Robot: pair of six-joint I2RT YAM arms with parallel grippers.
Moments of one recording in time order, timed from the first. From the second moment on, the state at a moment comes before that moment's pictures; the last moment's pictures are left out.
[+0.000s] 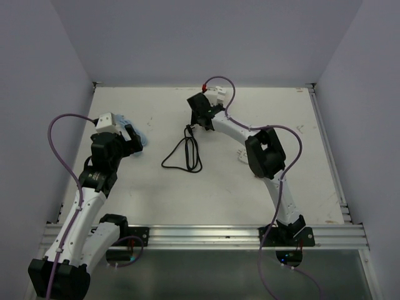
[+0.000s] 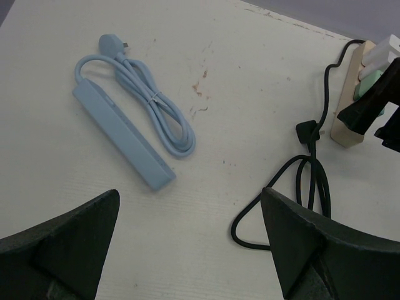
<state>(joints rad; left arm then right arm) -0.14 0.79 0.69 -0.29 -0.18 -0.35 0.65 2.30 1.92 -0.48 0.56 0.60</state>
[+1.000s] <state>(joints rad) -0.14 0.79 0.69 -0.29 -0.16 -0.35 0.60 2.05 1.44 -0.27 0.36 0.53</state>
